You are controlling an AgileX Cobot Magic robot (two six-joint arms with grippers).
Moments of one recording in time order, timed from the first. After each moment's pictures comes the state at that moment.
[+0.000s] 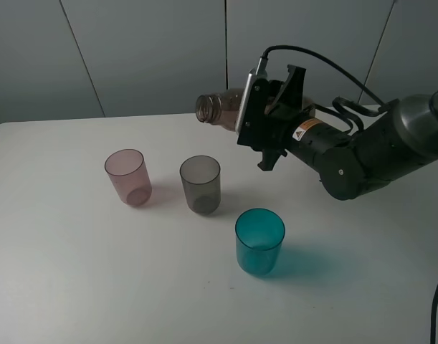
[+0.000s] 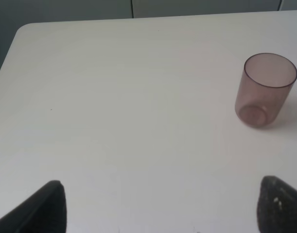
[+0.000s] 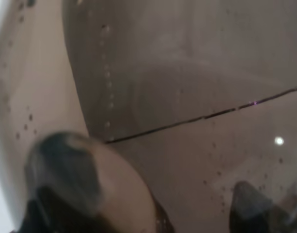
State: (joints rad) left arm -0.02 0.00 -0.51 0.02 1.08 -0.02; right arm 0.58 1.94 -0.69 0.18 -0.95 -1.30
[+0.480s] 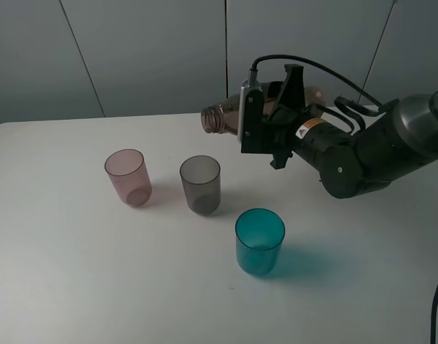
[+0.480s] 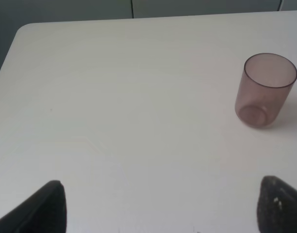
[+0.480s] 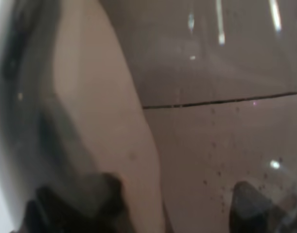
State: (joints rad) left arm -0.02 0.00 -0.51 0.02 1.08 -0.02; right arm 0.58 1.94 -0.69 0.25 -0.95 -1.53
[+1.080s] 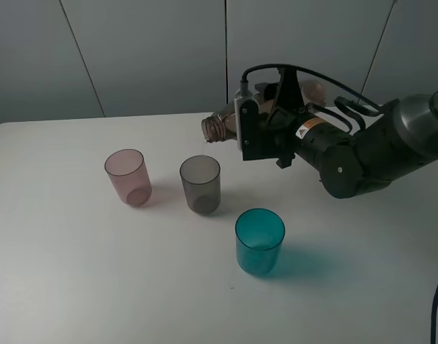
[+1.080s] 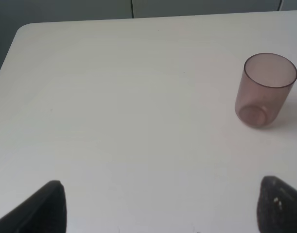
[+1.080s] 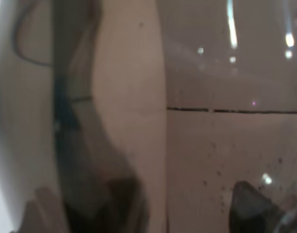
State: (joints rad) left arm -0.02 0.00 -0.51 0.02 1.08 -0.02; right arm 0.58 1.94 -0.69 0.25 -0.95 -1.68
